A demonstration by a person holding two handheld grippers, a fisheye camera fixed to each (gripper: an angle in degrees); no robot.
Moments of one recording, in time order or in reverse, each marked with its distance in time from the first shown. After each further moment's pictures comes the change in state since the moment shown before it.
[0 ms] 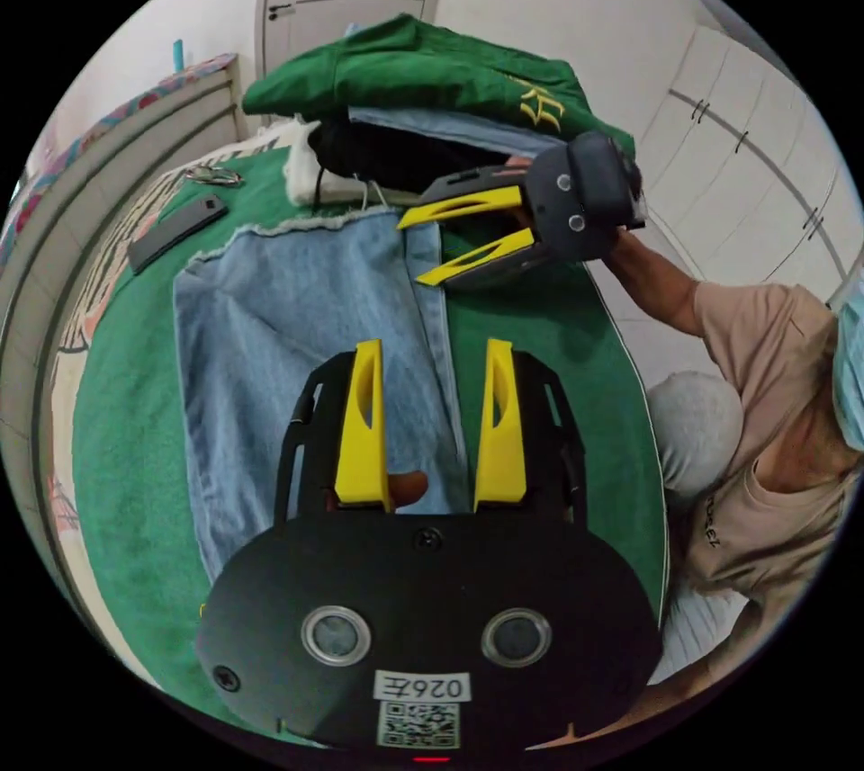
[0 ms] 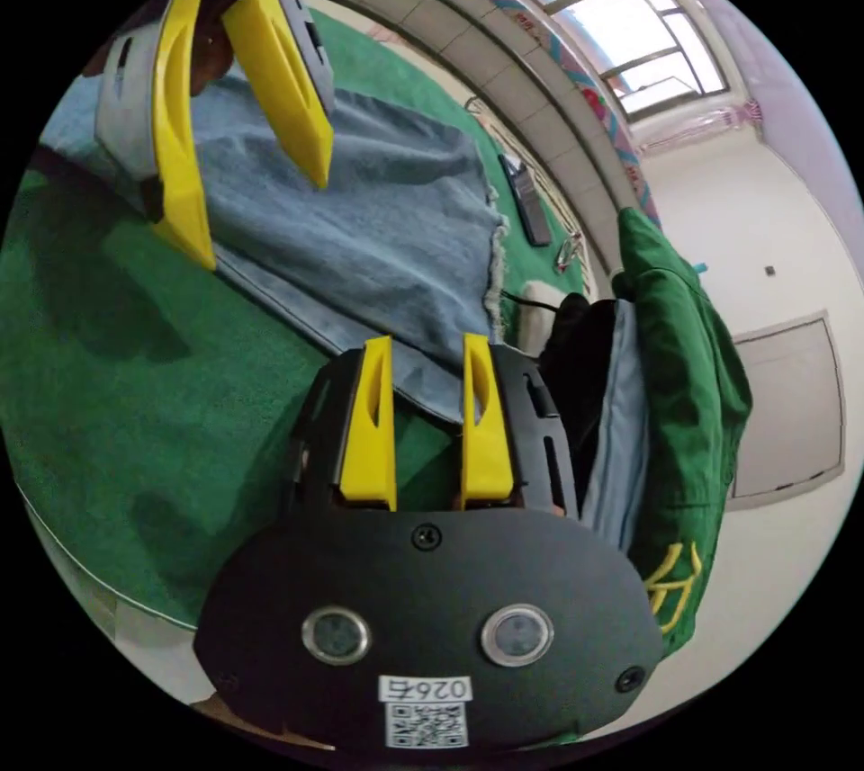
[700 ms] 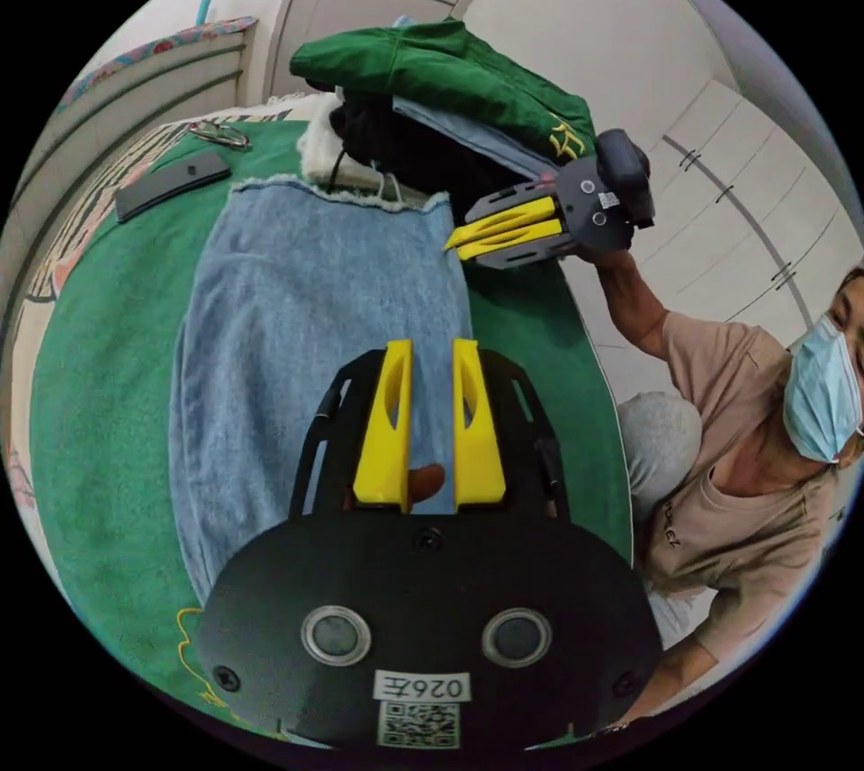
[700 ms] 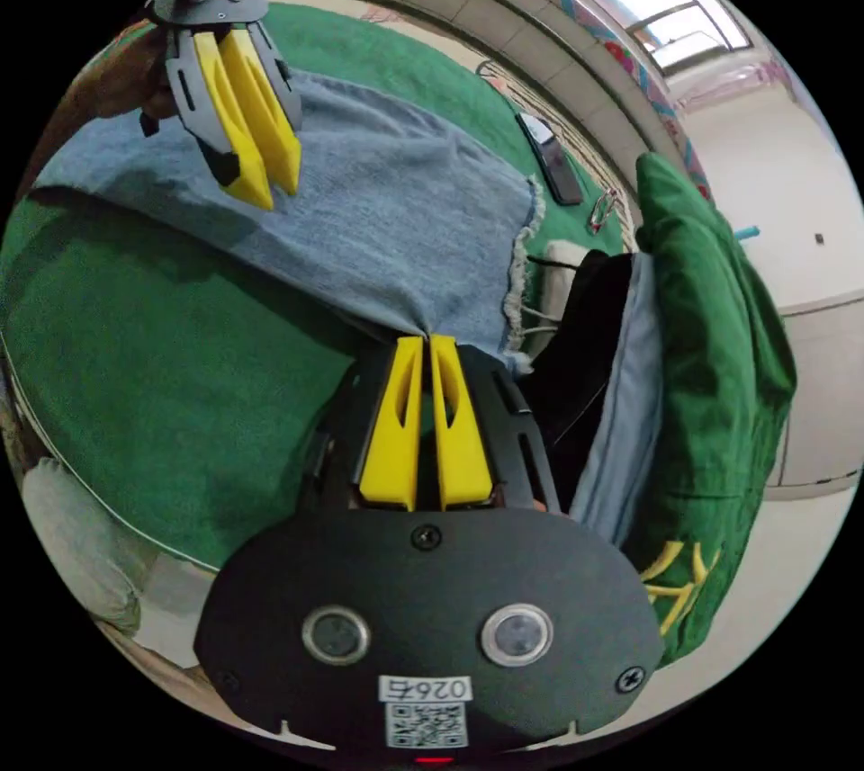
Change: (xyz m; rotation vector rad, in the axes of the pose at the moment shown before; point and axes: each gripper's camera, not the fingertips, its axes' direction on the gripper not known) left arm -0.075 0.041 0.004 0.073 0.139 -0.123; right arm 0.068 0.010 0.028 -0.102 -0.234 0.097
